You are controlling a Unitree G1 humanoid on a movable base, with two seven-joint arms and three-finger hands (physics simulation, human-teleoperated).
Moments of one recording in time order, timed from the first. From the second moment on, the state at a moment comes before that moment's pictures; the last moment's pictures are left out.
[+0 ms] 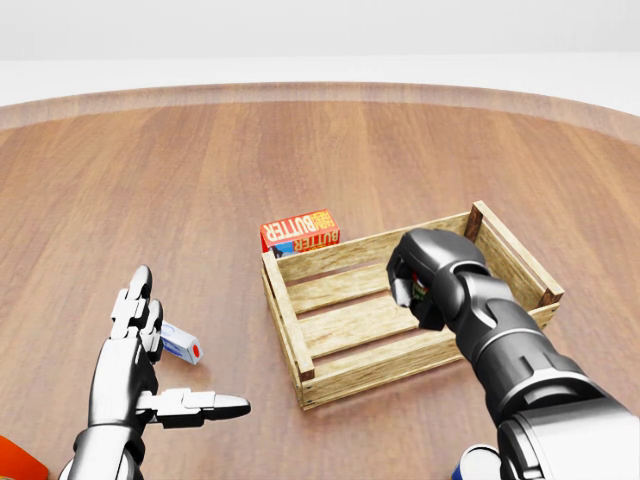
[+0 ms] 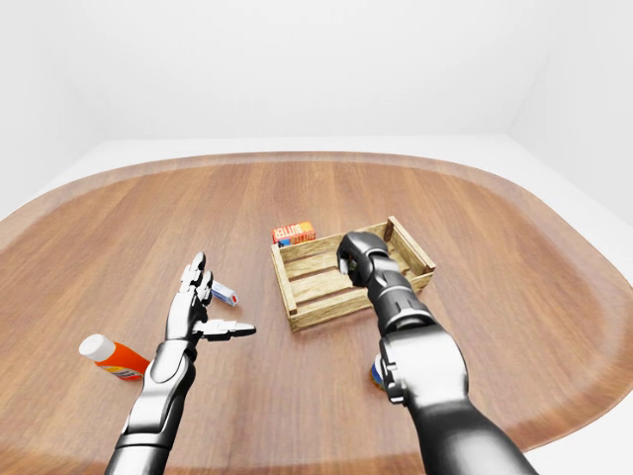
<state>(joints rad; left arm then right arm) -0.08 0.03 0.05 0.18 0.00 -0.05 0.00 -1.00 -0.19 -0.04 1.40 -1.11 -0.09 -0.01</state>
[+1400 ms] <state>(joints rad) -0.07 0.03 0.05 0.18 0.00 -0.04 0.00 -0.99 -0.16 -0.04 1.40 -1.11 -0.09 -0.02</state>
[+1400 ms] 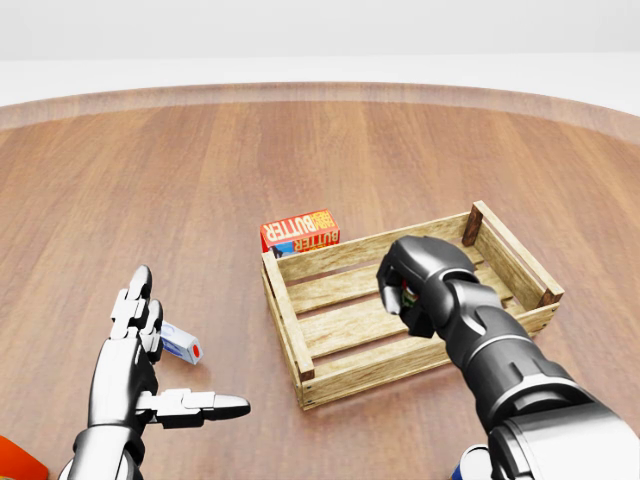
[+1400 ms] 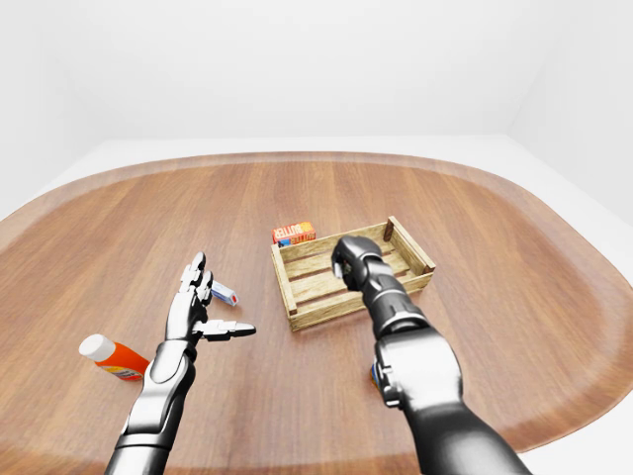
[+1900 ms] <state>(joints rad) -0.07 0.03 0.05 0.18 0.00 -0.04 0.00 -0.98 -0.16 -0.05 1.40 -1.11 -0.09 -0.02</state>
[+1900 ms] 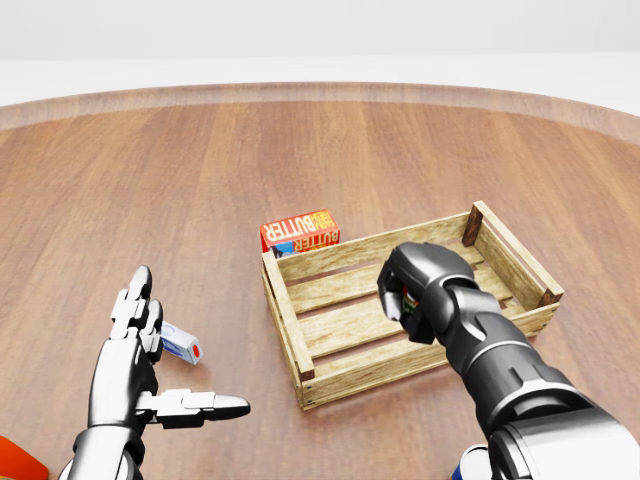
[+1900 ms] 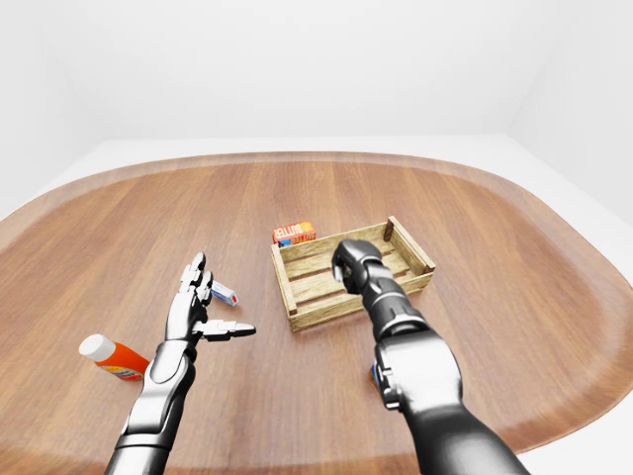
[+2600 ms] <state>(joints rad) -0.07 0.03 0.05 0.17 0.00 -0.04 0.00 -0.99 -0.16 -0.05 1.40 -1.12 -0.09 -0.03</state>
